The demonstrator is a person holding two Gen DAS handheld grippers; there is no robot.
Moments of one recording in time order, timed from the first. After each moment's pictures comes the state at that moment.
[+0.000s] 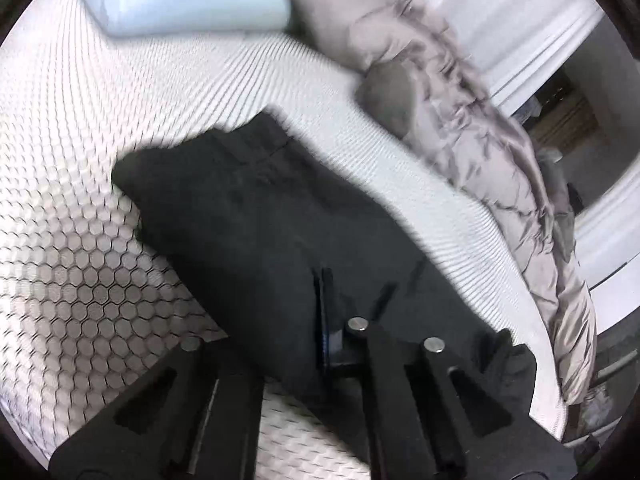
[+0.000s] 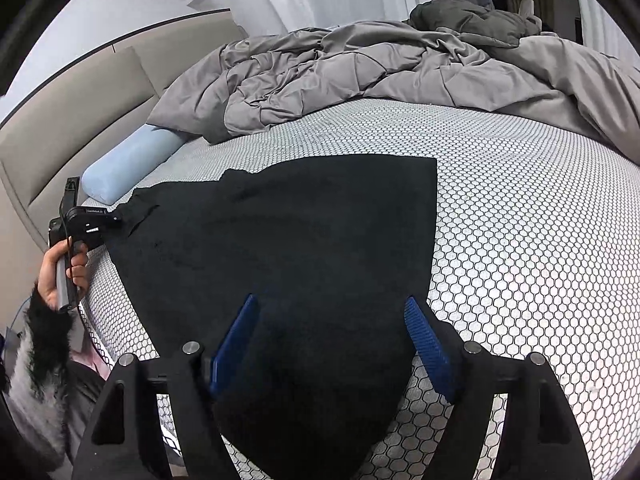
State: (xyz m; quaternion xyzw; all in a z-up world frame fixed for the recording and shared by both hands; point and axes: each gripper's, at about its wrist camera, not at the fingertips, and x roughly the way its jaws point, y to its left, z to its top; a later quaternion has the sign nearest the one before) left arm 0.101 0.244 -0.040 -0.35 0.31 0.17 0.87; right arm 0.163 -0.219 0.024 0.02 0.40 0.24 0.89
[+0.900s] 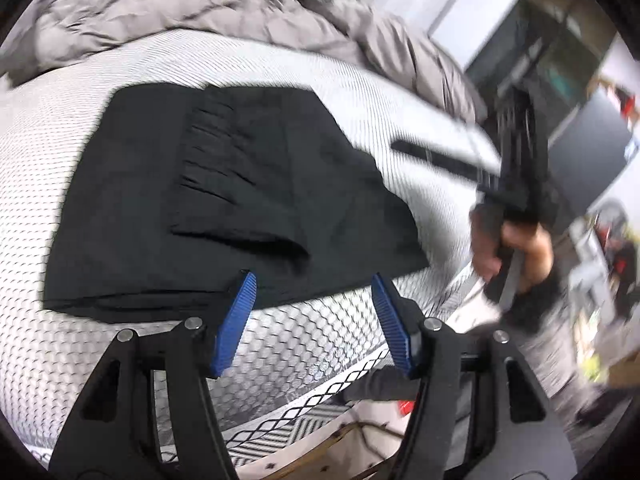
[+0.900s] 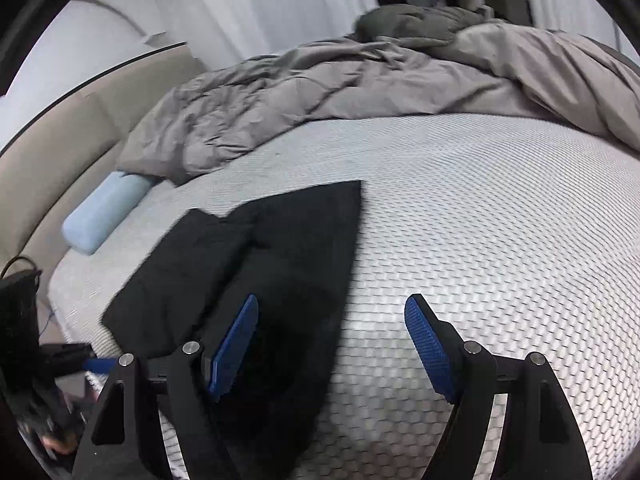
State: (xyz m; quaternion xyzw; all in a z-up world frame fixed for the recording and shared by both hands) left arm 0.079 -0.066 -0.013 -0.13 0.44 -0.23 0.86; right arm 0.177 -0.264 0.039 0.08 0.39 0.19 0.90
